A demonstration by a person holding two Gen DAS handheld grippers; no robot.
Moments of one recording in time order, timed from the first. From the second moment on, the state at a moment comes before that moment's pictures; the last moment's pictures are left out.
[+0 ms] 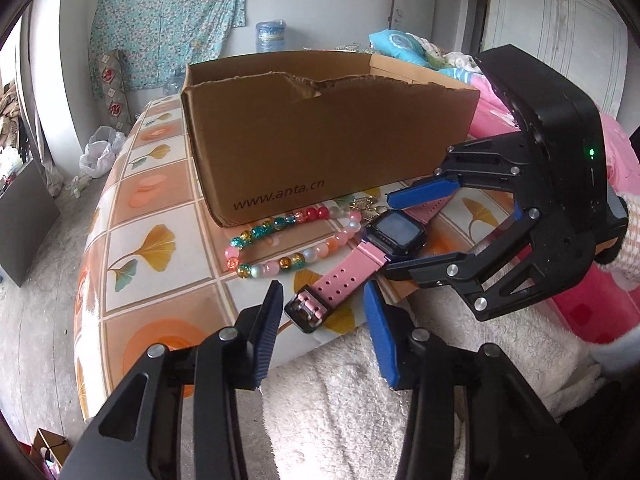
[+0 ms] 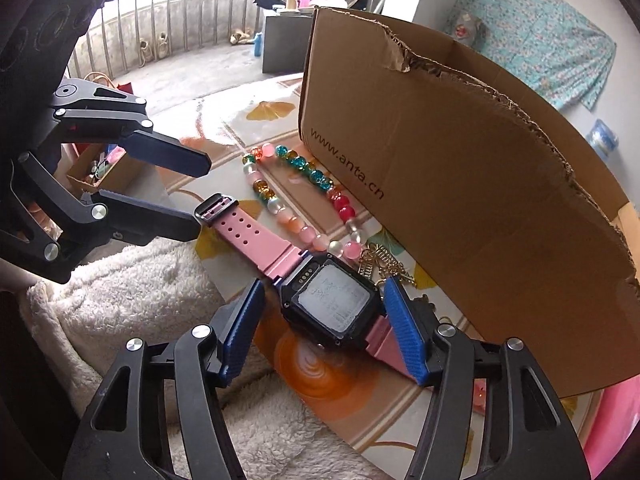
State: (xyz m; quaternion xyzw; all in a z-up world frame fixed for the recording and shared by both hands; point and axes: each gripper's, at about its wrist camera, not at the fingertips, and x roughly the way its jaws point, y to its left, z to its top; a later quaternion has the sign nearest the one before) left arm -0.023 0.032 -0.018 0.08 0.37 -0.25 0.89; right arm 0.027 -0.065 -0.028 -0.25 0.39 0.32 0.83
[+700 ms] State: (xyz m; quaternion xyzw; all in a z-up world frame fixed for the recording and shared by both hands) left arm -0.038 -0.021 -0.042 0.25 0.33 -0.25 0.87; right arm 0.062 -0.092 -0.029 -0.10 0.48 0.40 0.77
